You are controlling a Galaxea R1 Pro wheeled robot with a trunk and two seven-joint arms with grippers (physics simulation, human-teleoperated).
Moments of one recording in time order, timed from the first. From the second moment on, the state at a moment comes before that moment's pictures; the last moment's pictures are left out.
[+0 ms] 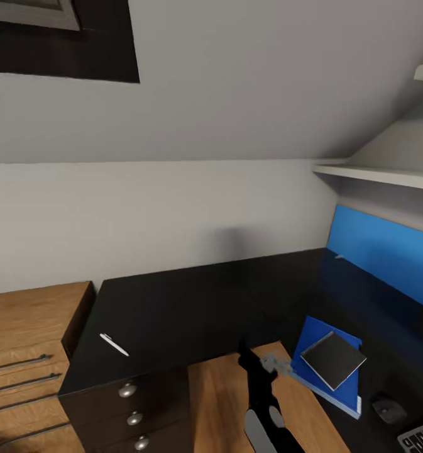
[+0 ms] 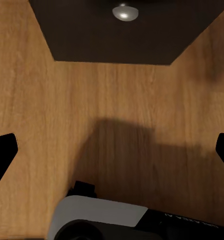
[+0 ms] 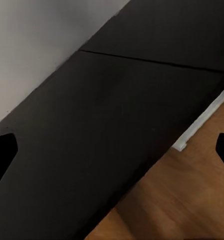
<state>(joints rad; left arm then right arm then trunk) 0.21 -0.09 0.31 -0.89 -0.01 0.06 -0.12 -0.30 0.17 0.28 -0.89 -0.60 -0.40 -0.30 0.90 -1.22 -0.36</state>
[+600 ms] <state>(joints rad) 0.21 -0.09 0.31 -0.85 -0.01 -0.02 -0.12 -0.30 0.17 0.50 -0.78 -0.46 -0.40 -0.30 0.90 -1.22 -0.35</state>
